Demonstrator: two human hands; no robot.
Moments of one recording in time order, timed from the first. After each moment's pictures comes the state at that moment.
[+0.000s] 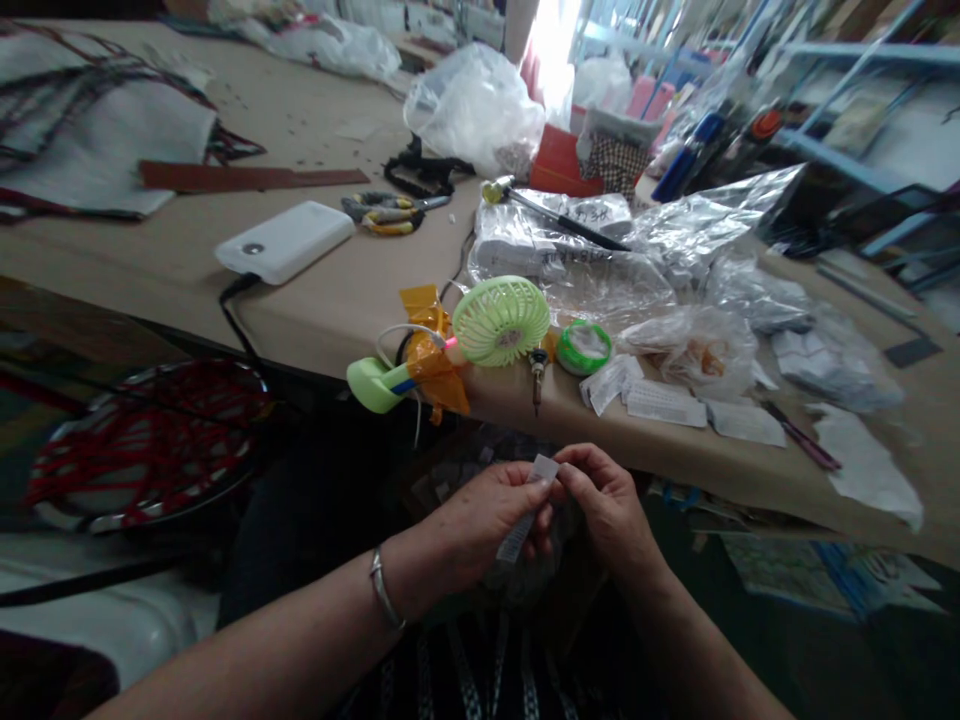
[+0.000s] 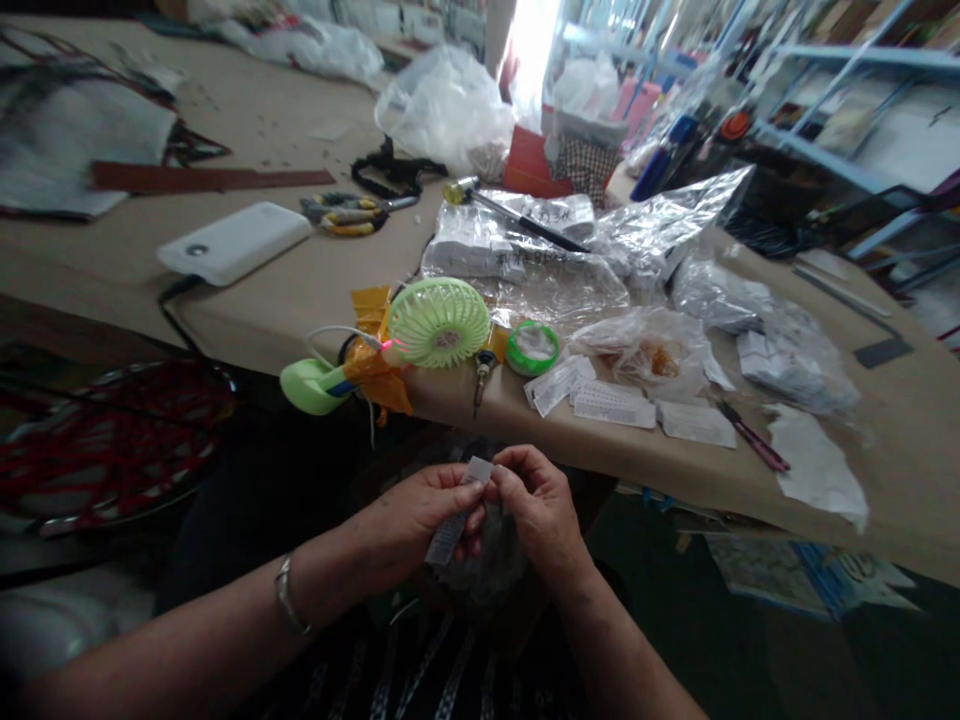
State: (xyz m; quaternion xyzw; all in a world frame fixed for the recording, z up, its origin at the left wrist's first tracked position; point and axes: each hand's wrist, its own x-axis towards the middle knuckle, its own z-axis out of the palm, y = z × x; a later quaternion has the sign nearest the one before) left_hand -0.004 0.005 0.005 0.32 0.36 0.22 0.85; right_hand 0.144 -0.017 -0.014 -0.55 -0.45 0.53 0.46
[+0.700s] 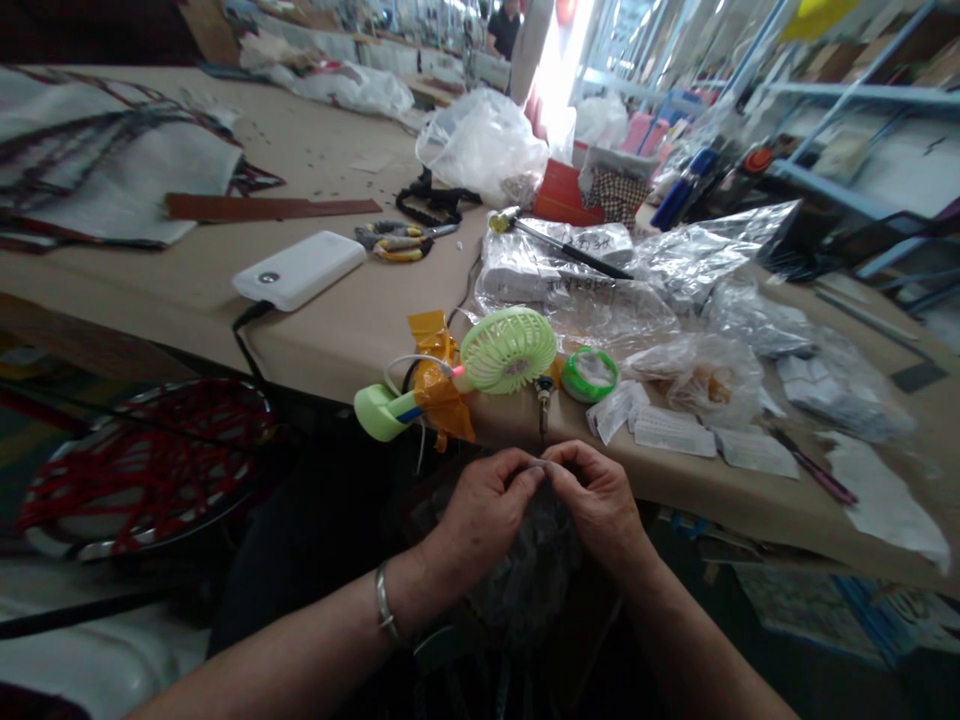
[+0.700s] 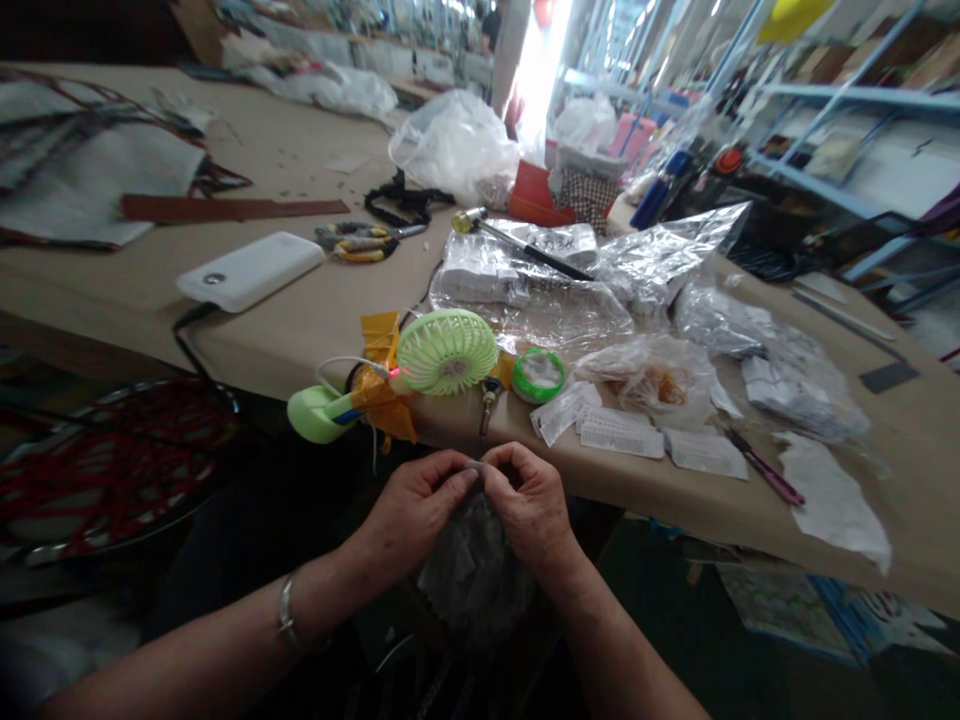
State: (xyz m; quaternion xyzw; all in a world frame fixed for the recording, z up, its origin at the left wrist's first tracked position) left_hand -0.013 0.031 0.007 0.57 0.48 0.36 0.56; right_hand 0.129 0.022 0.003 -0.58 -0.55 0.42 0.43
